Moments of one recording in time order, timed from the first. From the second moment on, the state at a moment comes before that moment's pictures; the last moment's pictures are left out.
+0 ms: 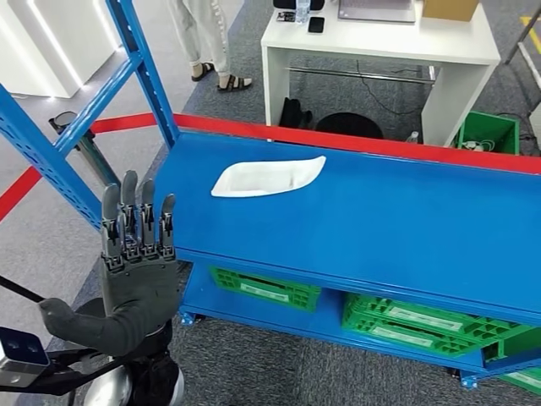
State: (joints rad) left arm 0.11 -0.08 -0.48 -1.89 0.19 0.09 -0.70; right arm -0.04 0.17 -0.32 -0.21 1.25 -0.34 0.17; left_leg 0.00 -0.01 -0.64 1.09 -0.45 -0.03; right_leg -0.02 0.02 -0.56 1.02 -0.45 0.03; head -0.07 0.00
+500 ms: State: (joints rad) left arm 0.11 -0.08 -0.48 -1.89 0.18 0.10 -0.70; right arm -0.05 0.17 -0.32 -0.21 1.25 -0.34 0.16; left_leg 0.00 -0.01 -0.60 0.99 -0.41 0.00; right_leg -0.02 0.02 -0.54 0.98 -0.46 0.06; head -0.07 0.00
